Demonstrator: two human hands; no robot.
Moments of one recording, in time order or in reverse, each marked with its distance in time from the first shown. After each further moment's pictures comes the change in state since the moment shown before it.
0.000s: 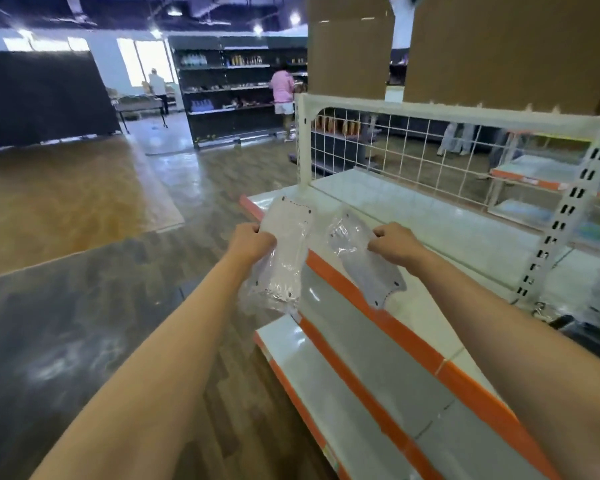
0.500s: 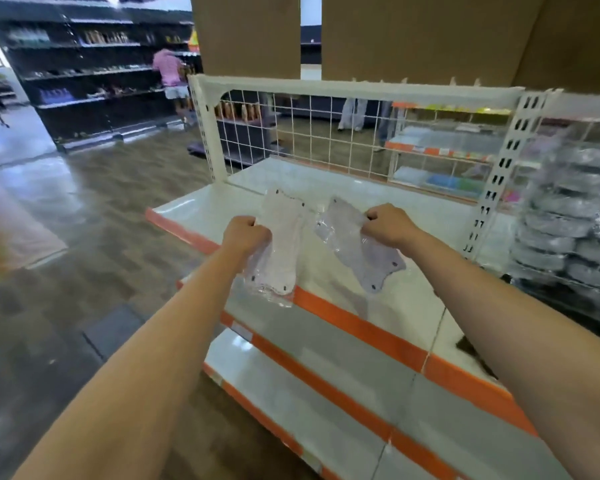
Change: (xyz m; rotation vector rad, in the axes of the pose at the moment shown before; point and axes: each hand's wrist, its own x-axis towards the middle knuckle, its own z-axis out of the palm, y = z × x) left_hand 0.113 0.016 0.087 0.118 -0.307 0.130; right_hand 0.047 0.035 -0.025 -0.088 0.167 0.257
